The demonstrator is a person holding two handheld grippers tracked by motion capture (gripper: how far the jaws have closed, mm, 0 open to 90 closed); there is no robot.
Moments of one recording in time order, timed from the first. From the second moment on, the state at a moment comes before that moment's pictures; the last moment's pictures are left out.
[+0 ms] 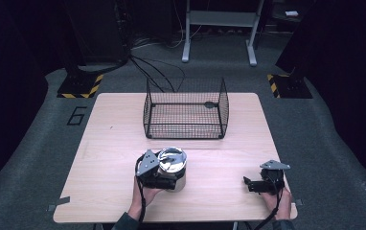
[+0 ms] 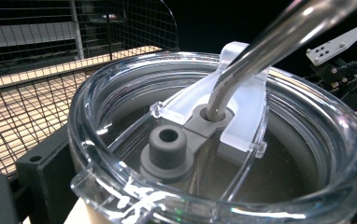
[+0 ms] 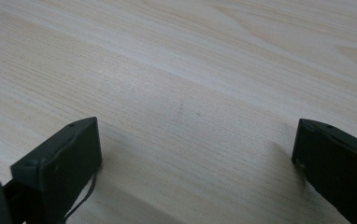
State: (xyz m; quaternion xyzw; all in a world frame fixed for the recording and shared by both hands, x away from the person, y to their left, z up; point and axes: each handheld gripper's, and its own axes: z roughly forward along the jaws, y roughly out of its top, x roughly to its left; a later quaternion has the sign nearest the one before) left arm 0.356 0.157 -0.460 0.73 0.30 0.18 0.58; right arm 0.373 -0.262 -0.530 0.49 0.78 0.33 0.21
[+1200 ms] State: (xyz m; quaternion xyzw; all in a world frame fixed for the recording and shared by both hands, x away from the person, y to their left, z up) left arm 0.365 0.178 -0.435 0.73 0.31 0.19 0.58; right arm 0.374 -0.262 -0.530 0.49 0.78 0.33 0.21
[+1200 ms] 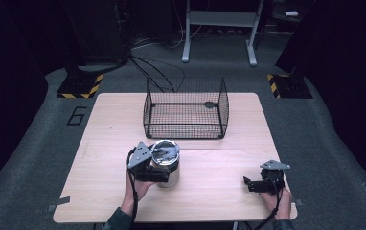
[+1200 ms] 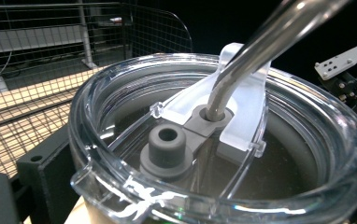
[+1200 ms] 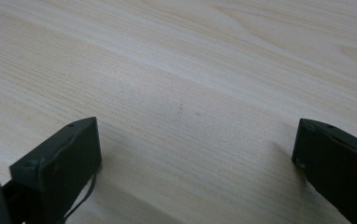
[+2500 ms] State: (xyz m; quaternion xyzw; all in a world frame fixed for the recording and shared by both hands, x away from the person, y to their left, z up) left arm 0.400 0.196 -0.381 0.73 0.30 0.20 0.58; right arm 0.374 -0.262 -0.530 0.49 0.78 0.33 0.21
